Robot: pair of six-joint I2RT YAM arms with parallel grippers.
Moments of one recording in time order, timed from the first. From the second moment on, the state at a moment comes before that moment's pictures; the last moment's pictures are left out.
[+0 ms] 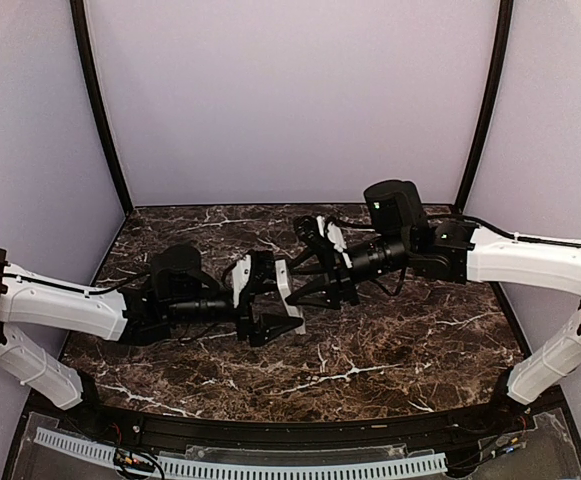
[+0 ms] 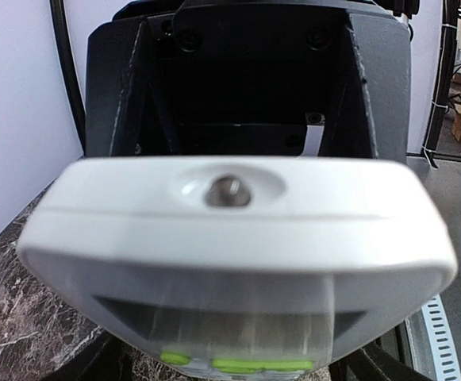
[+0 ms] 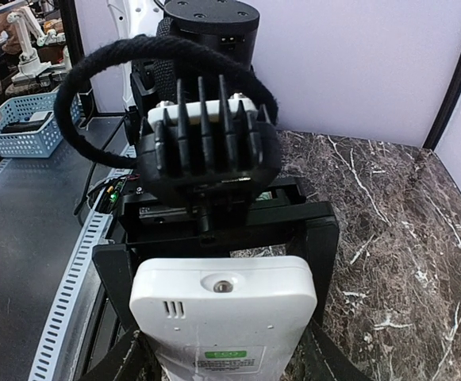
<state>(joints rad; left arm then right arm) -0.99 1.39 0.67 0.54 0.35 0.12 0.94 1.44 1.13 -0.14 -0.68 -0.34</state>
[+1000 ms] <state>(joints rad) -0.99 1.39 0.78 0.32 0.38 0.09 0.93 1.43 1.12 -0.16 -0.67 -0.33</state>
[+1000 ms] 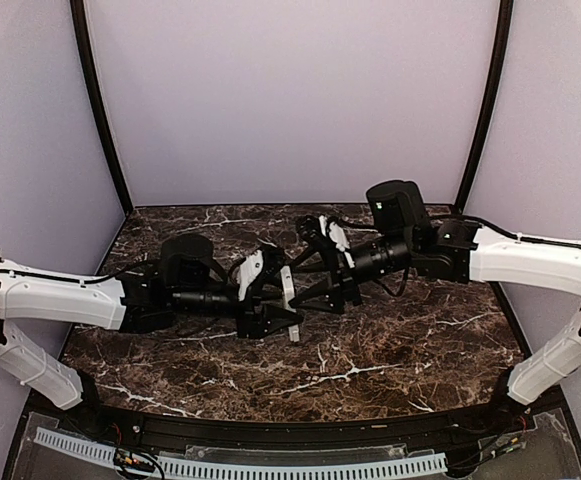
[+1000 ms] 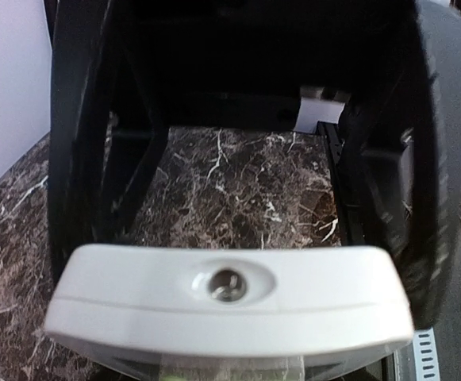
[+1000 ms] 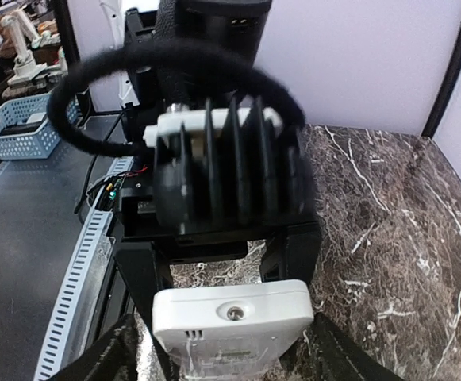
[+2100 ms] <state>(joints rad) -0.99 1.63 0.72 0.34 -0.02 -0.03 0.85 1.27 0.96 -0.11 -0.60 -0.24</state>
